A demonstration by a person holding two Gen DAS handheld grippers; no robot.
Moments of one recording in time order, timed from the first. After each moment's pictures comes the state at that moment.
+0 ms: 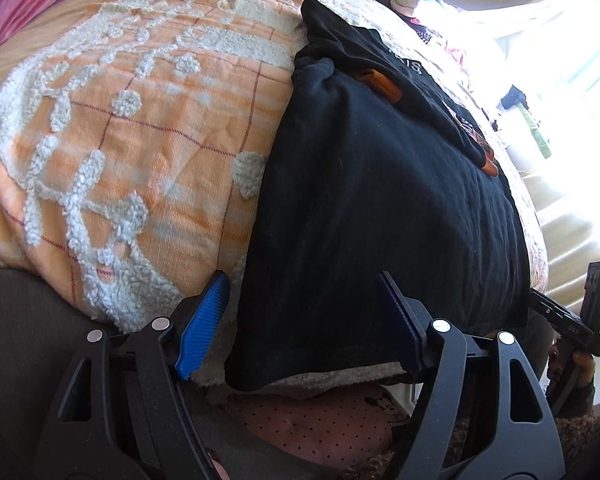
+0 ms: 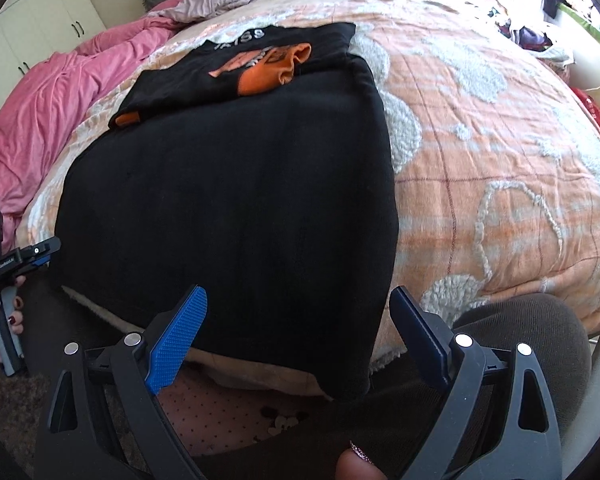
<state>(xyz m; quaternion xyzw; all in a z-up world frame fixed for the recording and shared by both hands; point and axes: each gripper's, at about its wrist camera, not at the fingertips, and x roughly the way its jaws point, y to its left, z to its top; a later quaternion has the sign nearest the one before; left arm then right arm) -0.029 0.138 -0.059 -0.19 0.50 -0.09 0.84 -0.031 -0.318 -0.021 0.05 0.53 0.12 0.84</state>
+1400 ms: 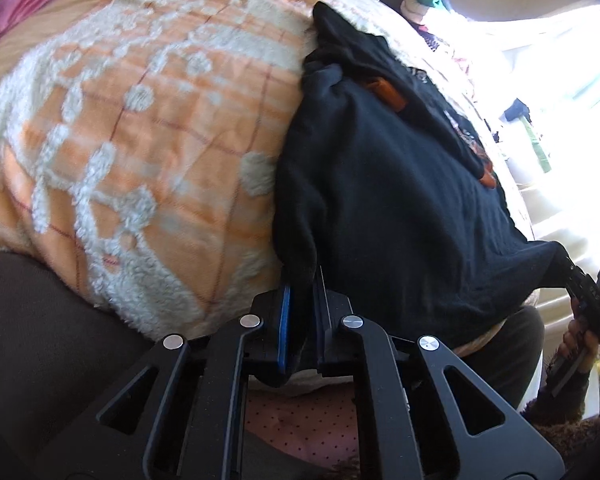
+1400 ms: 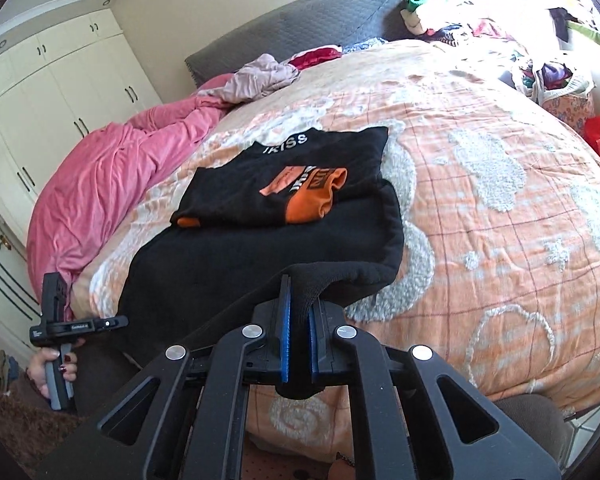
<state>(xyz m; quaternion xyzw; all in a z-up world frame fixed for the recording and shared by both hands) -0.031 0.142 -0.052 -0.22 0.50 -0.08 0.83 -0.007 -0.348 0.047 0.13 0.38 0.21 0.89</state>
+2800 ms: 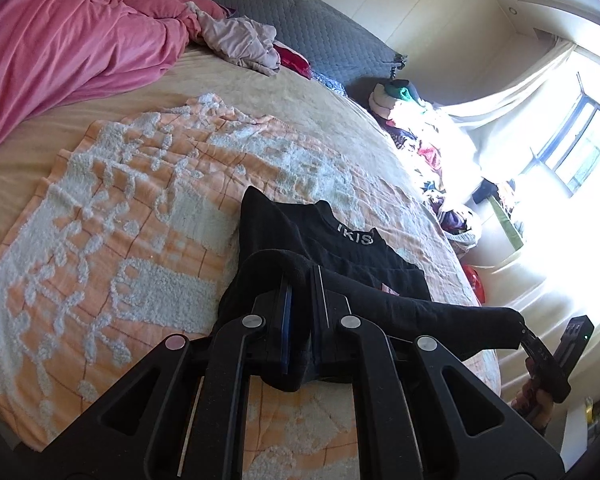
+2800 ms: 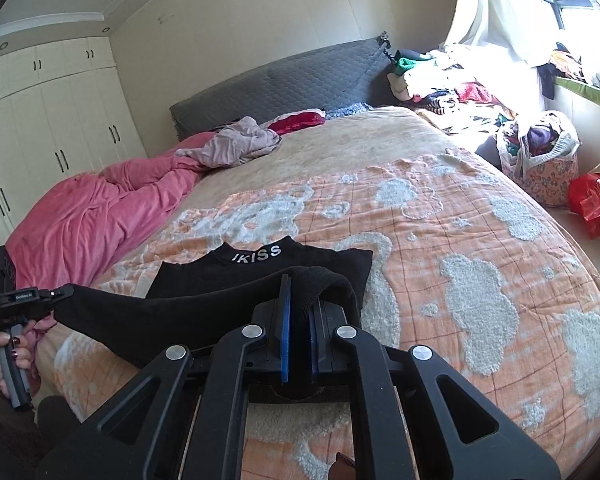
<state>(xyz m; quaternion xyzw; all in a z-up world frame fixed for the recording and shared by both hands) 0.092 0.146 0.072 -0.25 0.35 -0.08 0.90 0.102 -0.340 0.098 0.11 0.29 0.15 0.94</state>
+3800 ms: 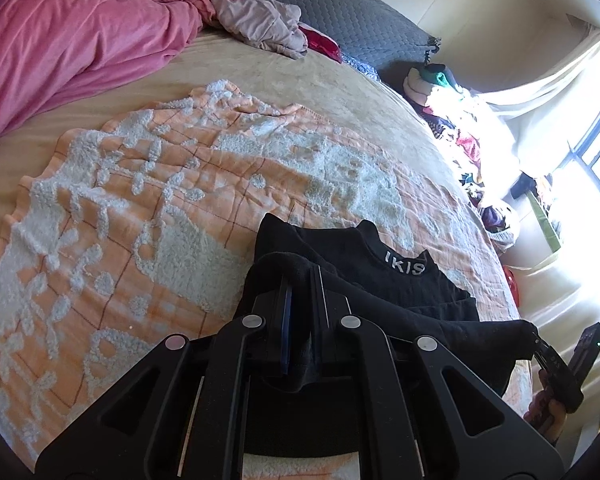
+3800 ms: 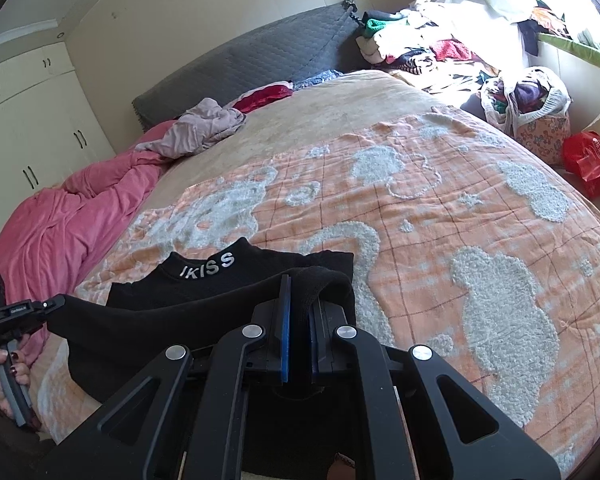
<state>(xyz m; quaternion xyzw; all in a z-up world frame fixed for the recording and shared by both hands) 0.197 0.142 0.038 -0.23 0.39 -0.03 0.89 0.209 -0.348 0.039 0.14 0.35 0.11 0.92</state>
